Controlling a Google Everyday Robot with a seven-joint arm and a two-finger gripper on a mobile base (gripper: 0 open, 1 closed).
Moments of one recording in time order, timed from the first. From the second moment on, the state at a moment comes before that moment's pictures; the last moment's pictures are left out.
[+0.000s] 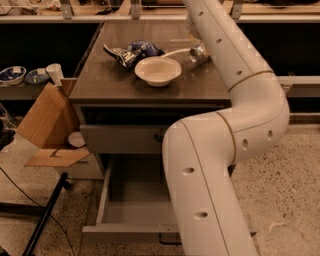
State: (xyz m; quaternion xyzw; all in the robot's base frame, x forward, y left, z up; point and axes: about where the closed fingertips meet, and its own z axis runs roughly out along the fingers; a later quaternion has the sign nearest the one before) arm 0.857 -0.170 0.877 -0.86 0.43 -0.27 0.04
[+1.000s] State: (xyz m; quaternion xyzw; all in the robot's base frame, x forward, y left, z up) arm 0.819 -0.188 0.977 -0.81 0.50 -0.30 0.11
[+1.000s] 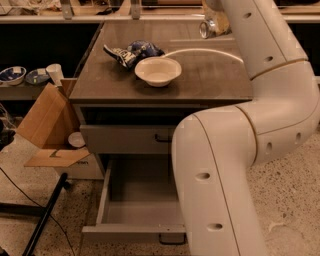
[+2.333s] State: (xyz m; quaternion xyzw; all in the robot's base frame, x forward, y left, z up) arm 0.794 -0.121 1.025 -0.74 0.58 -0.24 0.26
